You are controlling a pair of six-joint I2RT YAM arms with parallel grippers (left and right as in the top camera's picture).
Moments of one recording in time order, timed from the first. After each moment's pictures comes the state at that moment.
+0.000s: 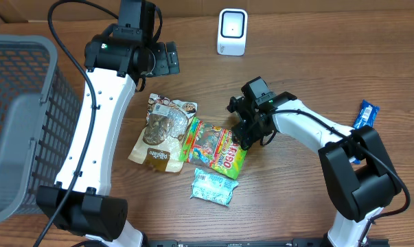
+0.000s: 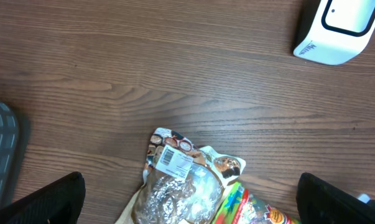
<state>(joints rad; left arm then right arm) -0.19 1.76 1.88 -1.16 -0.15 -0.33 0.48 1.94 1.21 -0.64 -0.31 -0.09</state>
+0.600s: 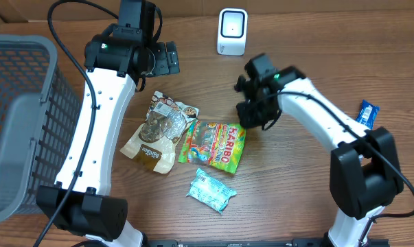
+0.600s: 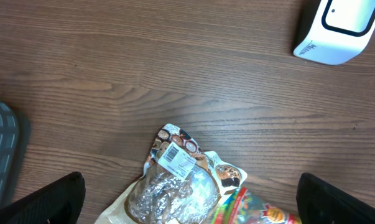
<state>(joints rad) -0.19 1.76 1.88 -1.16 -0.15 -0.33 0.43 1.94 1.53 -1.00 -0.31 0.10</state>
